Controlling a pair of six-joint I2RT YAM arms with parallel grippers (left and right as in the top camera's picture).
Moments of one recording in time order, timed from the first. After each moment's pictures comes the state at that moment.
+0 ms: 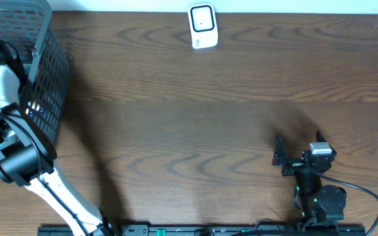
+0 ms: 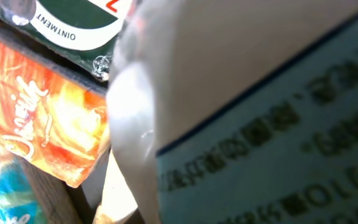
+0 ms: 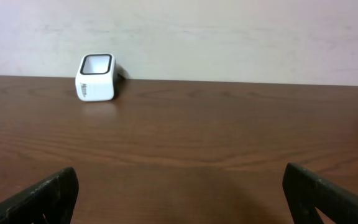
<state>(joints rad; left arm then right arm) 0.54 2.21 1.75 -0.80 -0.17 0.10 0.04 0.01 0.01 -0.07 -0.03 0.01</state>
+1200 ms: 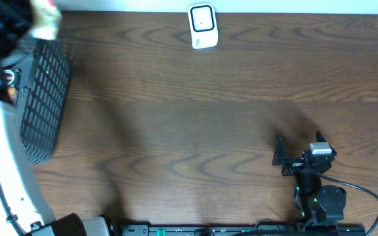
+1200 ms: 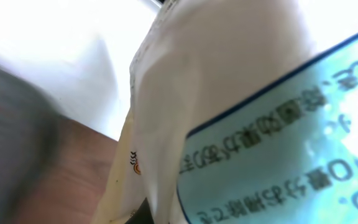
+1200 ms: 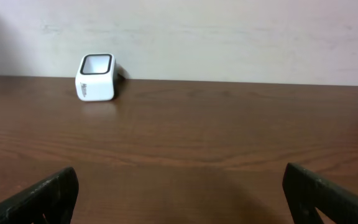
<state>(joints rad) 0.33 1.50 1.72 -0.50 0.57 -0.57 0.04 0.01 0.01 -0.07 -0.03 0.01</state>
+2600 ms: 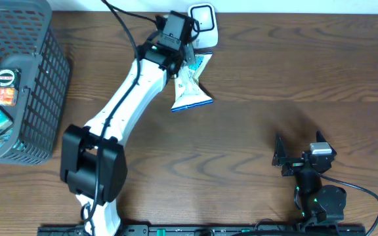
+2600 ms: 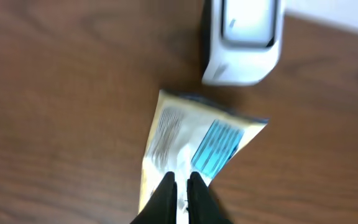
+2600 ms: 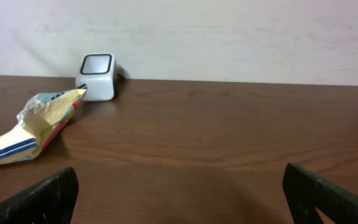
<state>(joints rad) -0.42 1.95 1.72 -0.65 -0.17 -0.55 0.04 0.01 0.01 -0.07 -0.03 0.01</state>
